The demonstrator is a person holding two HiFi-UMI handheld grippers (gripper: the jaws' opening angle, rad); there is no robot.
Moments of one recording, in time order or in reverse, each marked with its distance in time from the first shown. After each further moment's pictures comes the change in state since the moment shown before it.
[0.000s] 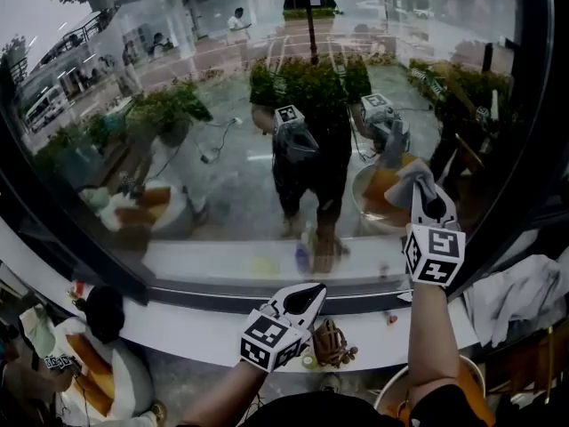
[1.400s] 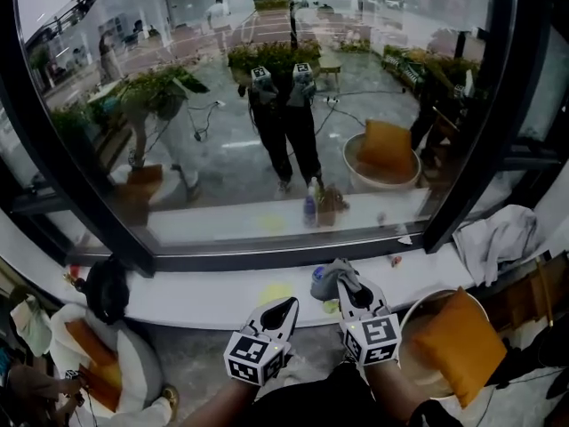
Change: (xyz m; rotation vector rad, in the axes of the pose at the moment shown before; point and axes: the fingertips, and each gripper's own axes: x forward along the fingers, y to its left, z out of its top) left arm -0.302 -0.029 -0.137 -0.125 -0.012 0.099; right arm -0.335 0.367 -0.097 0.159 0.278 0.321
